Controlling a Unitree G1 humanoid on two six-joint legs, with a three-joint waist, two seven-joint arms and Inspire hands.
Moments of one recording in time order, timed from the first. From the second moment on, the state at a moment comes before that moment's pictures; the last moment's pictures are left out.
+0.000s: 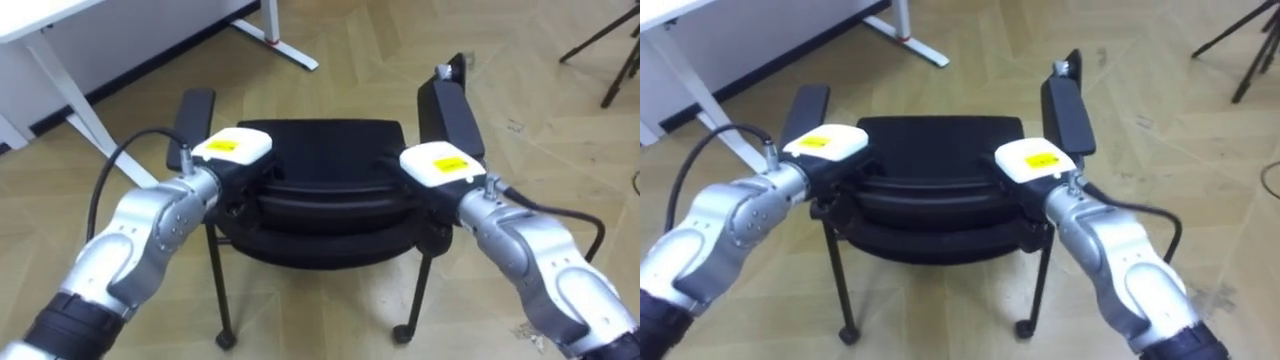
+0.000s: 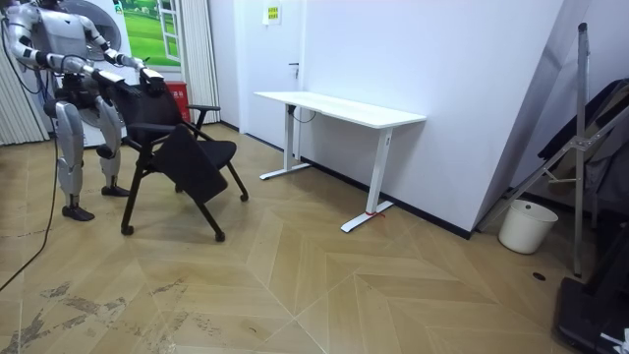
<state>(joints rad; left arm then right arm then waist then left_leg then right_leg) -0.34 0.49 -0.40 0.18 0.82 0.02 -0.42 -0.20 -0.51 0.39 0.08 -0.99 0.06 0.32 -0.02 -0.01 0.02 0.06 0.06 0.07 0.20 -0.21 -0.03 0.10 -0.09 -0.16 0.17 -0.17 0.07</state>
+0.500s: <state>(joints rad) -0.33 0.46 -0.42 0.18 0.83 0.06 -0.40 -0.20 -0.50 0.44 0.19 -1.01 0.09 0.14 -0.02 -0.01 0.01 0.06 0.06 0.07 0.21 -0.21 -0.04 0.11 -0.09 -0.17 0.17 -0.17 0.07</state>
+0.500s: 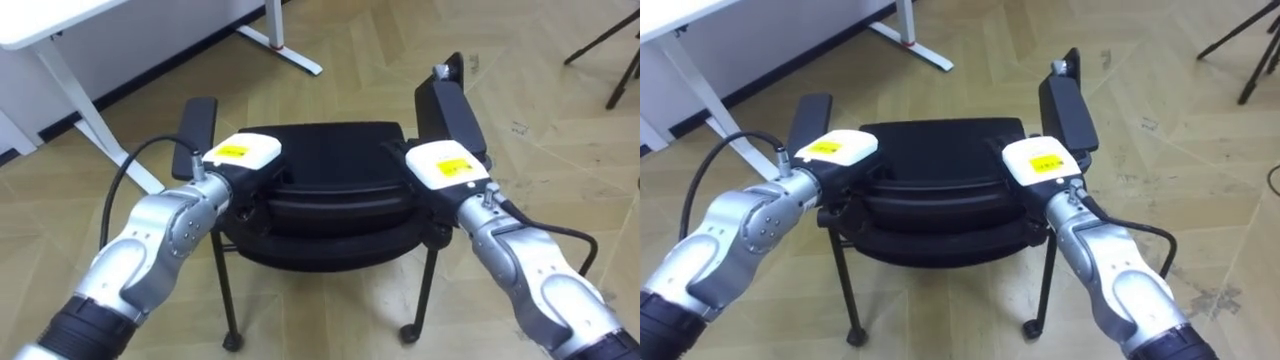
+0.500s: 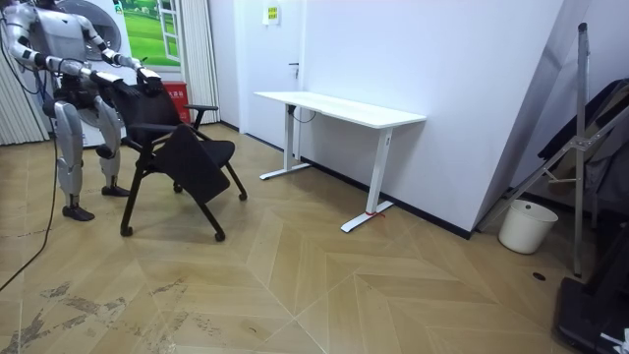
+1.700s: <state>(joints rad) -0.34 0.48 -0.45 0.14 0.84 0.05 -0.44 -0.22 -0.51 0.45 0.28 -1.03 0.02 0.01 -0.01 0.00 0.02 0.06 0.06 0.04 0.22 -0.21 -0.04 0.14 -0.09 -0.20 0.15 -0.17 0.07</state>
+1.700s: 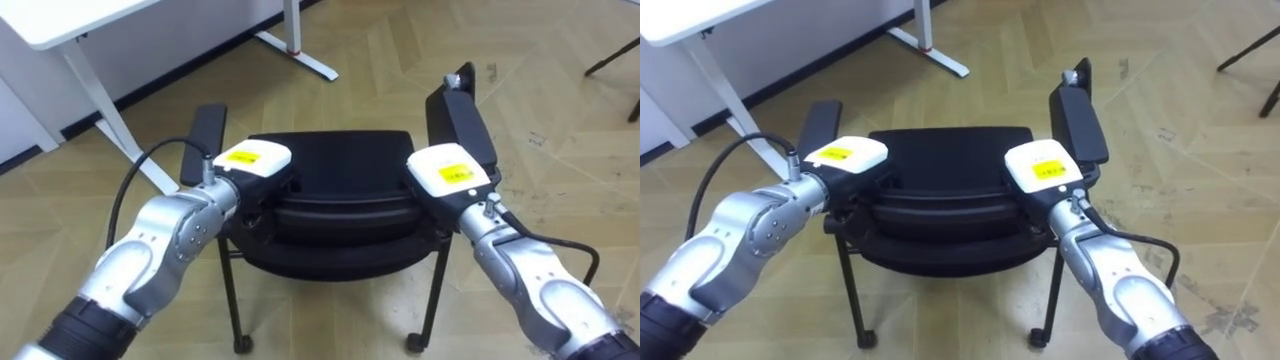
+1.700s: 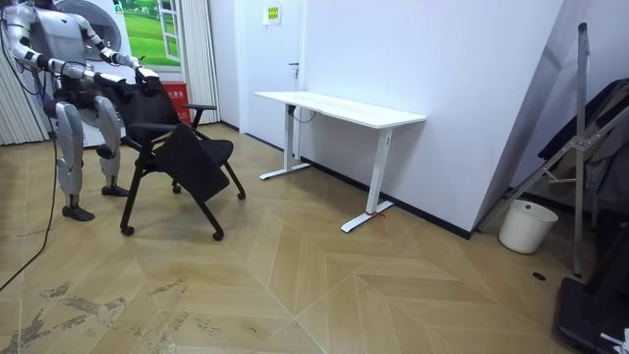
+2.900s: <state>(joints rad) -0.35 0.44 -0.46 0.25 0.82 0.00 -0.43 -0.16 -0.53 0.45 0.32 -1.02 -0.04 -0.09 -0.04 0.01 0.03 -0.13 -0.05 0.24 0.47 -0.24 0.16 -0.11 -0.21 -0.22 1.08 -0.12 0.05</state>
